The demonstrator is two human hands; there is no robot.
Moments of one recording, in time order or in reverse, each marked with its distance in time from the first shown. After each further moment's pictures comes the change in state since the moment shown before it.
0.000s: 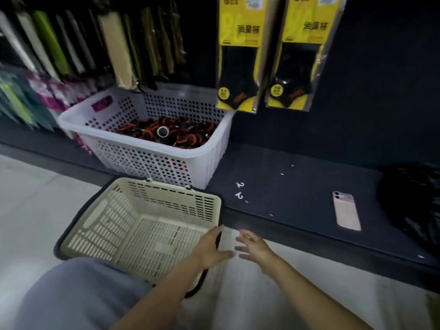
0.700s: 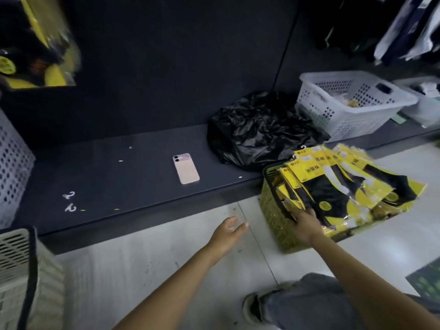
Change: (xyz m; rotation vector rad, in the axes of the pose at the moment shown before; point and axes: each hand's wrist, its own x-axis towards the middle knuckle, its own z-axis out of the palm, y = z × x) left_hand -0.032 0.225 0.302 -0.179 -0.618 0.192; right_hand -0.218 0.160 -0.386 -0.819 0.914 0.285
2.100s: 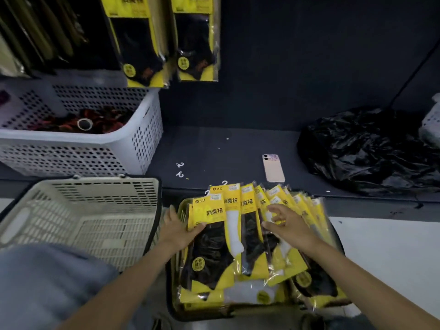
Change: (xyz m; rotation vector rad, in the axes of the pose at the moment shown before) left_hand -0.160 -0.118 -0.210 0.380 0.664 -0.368; right_hand -0.098 -0.213 0.032 0.520 -0.329 -0.595
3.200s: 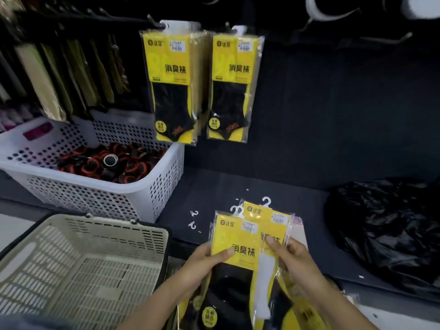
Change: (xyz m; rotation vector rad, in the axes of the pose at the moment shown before) left_hand 0.022 0.083 -0.061 -0.896 -0.377 0.228; right_hand 0.082 -0.089 -0.017 0.503 -0.034 -0.052
